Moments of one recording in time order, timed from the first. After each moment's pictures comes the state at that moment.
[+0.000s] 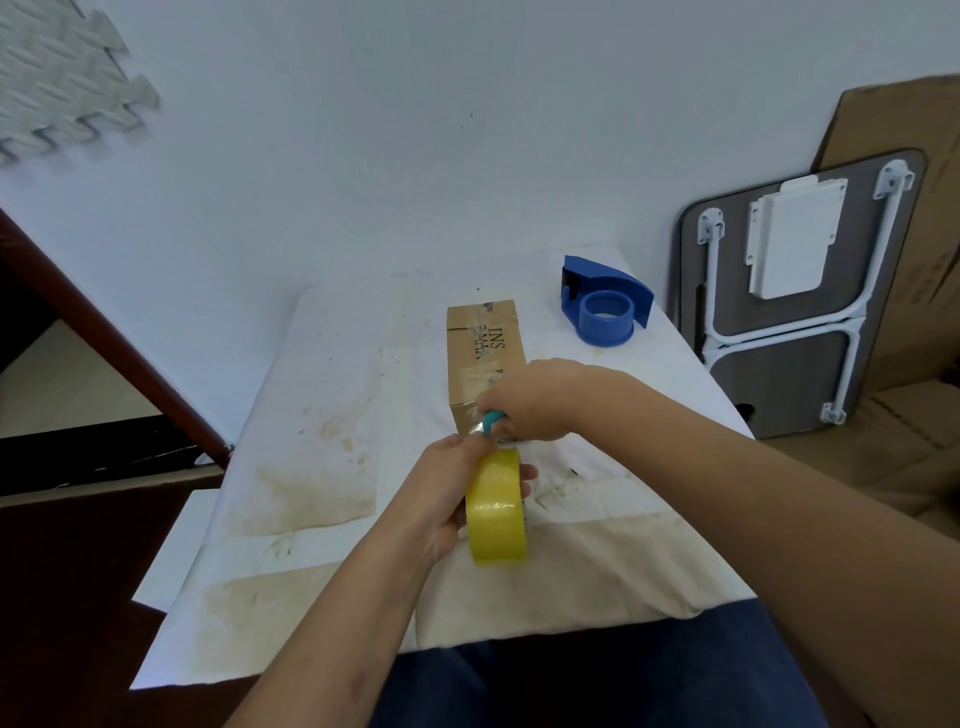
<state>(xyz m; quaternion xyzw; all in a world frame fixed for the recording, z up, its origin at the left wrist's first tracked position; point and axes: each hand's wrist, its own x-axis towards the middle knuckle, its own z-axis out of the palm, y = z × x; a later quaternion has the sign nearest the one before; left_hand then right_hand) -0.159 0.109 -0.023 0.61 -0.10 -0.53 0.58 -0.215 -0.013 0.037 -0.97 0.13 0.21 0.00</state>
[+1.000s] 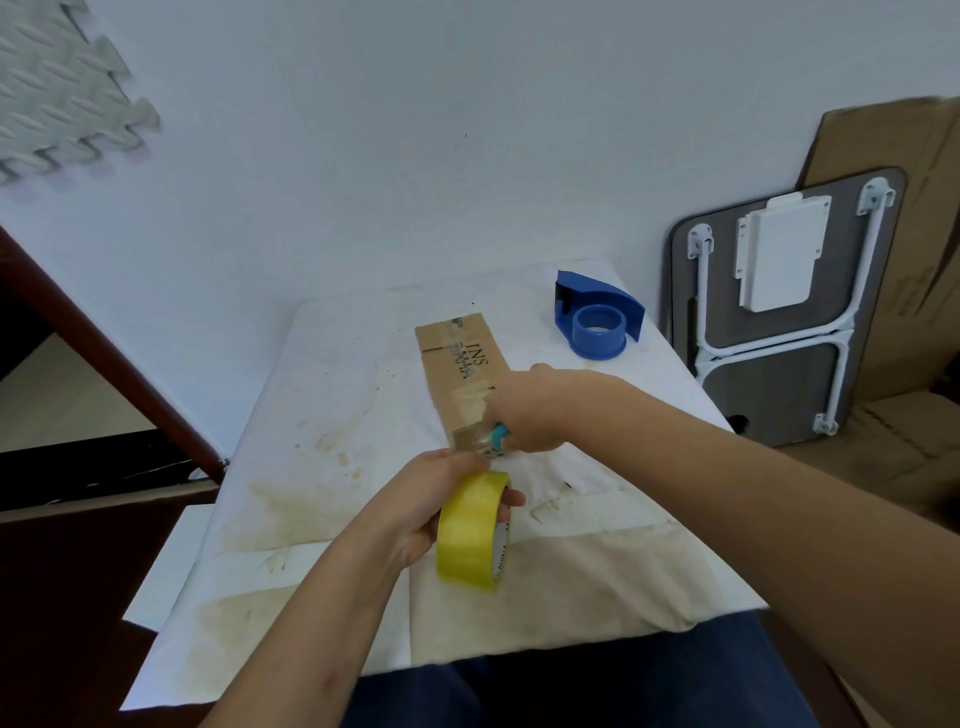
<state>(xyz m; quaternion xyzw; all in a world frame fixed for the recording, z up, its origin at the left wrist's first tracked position) -0.147 0.116 -0.014 0.62 -0.14 -0.57 0.52 -0.209 -0.021 0.032 -0.97 0.13 0.21 -0.04</state>
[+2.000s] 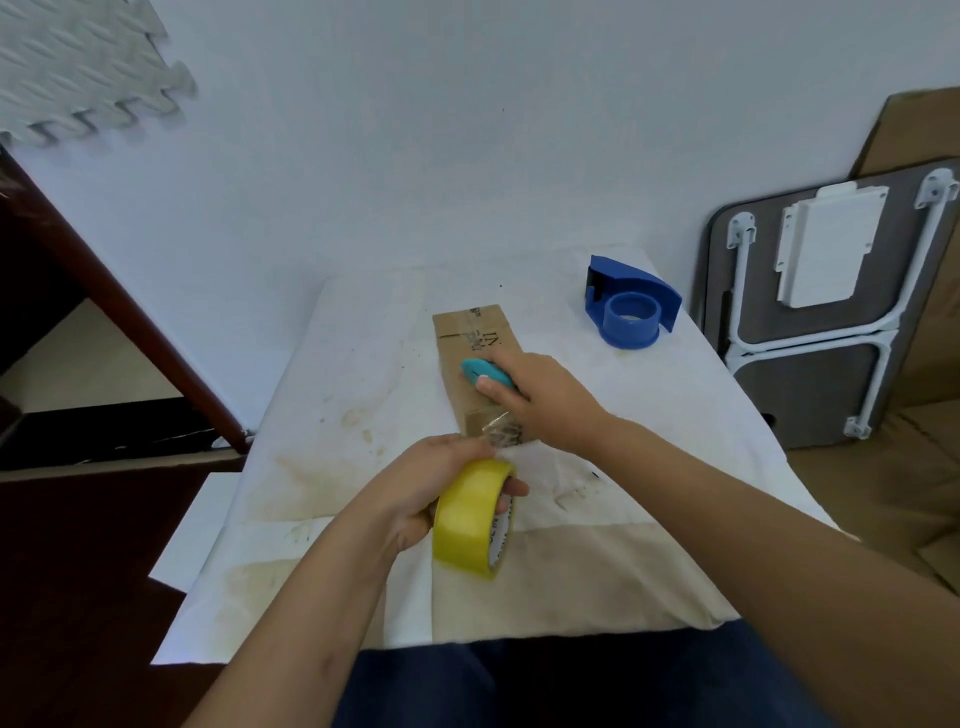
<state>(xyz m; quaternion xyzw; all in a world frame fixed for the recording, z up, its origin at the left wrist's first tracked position) -0.135 0.133 -0.008 0.63 -0.15 -0.56 0.52 -0.200 -0.027 -0.030 -0.93 0.13 -0.20 0.29</state>
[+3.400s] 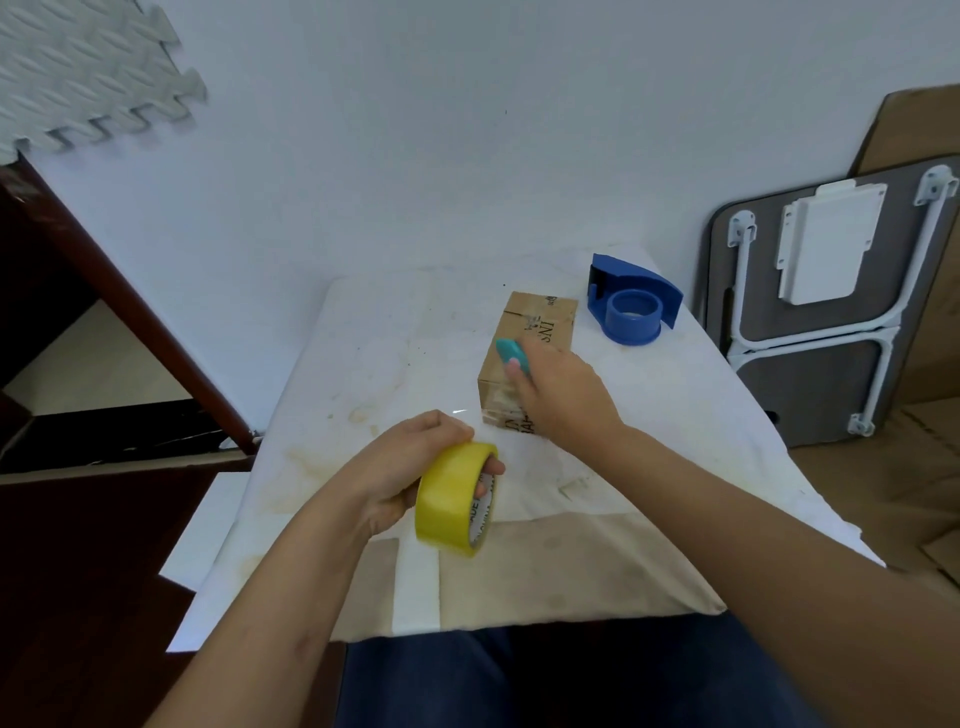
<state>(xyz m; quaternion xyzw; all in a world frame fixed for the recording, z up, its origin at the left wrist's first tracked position) -0.123 0.152 0.008 0.65 -0.19 -0.52 0.53 -0.210 -0.015 -0.030 -0.91 0.26 -0.26 0.16</state>
